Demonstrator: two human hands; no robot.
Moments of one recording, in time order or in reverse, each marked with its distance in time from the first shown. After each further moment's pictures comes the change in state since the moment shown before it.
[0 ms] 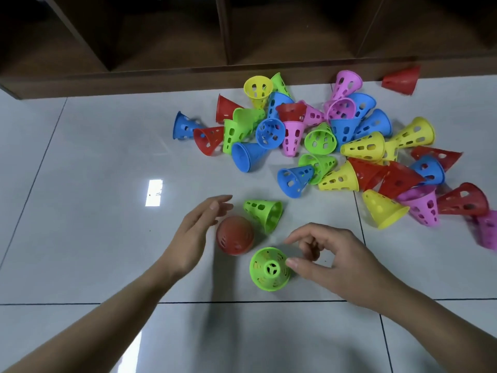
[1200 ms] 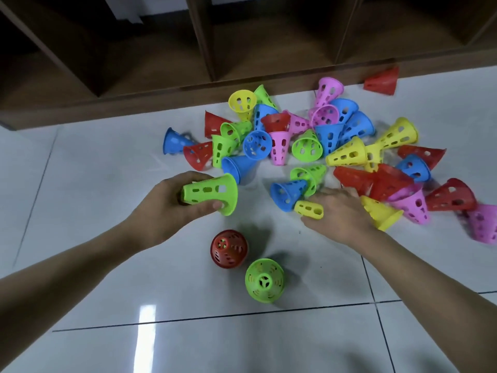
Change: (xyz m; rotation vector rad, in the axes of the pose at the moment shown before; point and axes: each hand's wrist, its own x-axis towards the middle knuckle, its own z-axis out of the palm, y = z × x) left_hand 0.036 0.093 -0.037 0.418 -0.088 0.056; right_hand 0.080 0.087 -0.057 -0.999 0.183 0.151
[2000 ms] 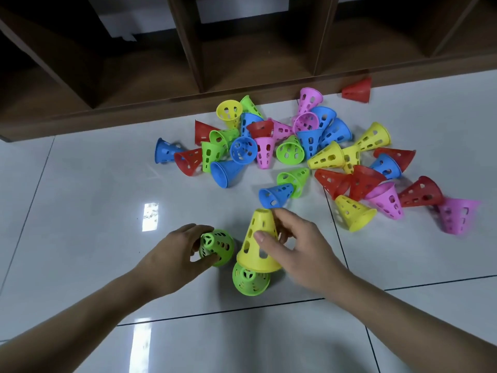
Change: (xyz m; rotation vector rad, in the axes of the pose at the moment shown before) left_hand -0.050 -0.039 0.050 0.415 -0.112 0.184; right_hand -0.089 -0.093 -0.059 1.102 0.040 -0.081
